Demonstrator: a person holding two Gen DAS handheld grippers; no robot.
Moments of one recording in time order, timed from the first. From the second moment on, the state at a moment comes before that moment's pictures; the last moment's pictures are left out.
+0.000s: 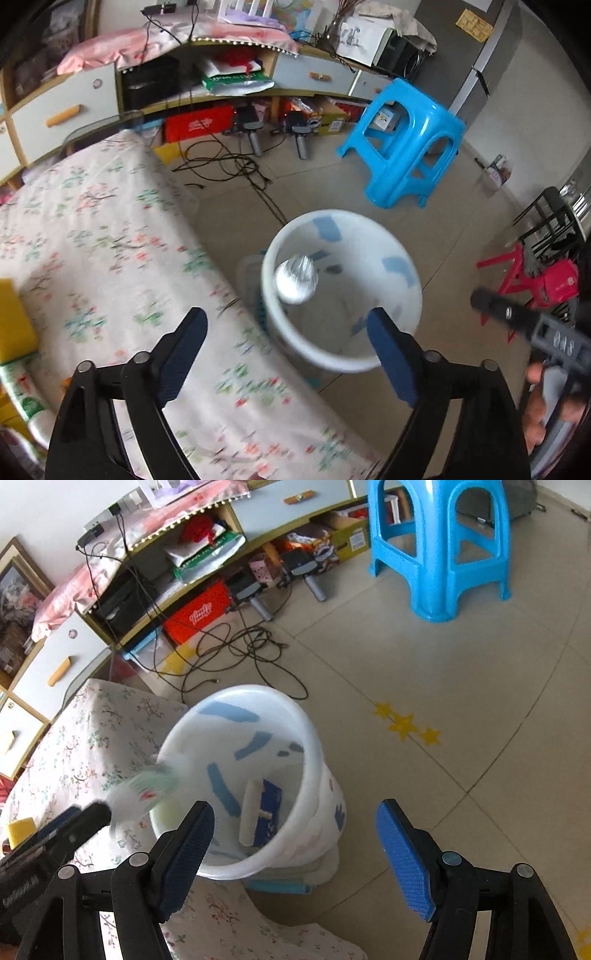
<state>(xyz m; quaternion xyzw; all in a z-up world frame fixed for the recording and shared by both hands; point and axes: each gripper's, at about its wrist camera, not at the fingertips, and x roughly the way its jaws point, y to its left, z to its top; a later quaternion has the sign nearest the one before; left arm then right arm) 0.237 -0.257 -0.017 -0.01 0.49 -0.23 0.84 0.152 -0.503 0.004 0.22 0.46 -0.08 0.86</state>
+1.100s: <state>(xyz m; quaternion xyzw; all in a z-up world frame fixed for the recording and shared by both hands) 0.162 0.075 0.015 -0.08 0.50 0.01 0.86 0.174 -0.329 0.026 0.11 0.46 0.01 0.88</state>
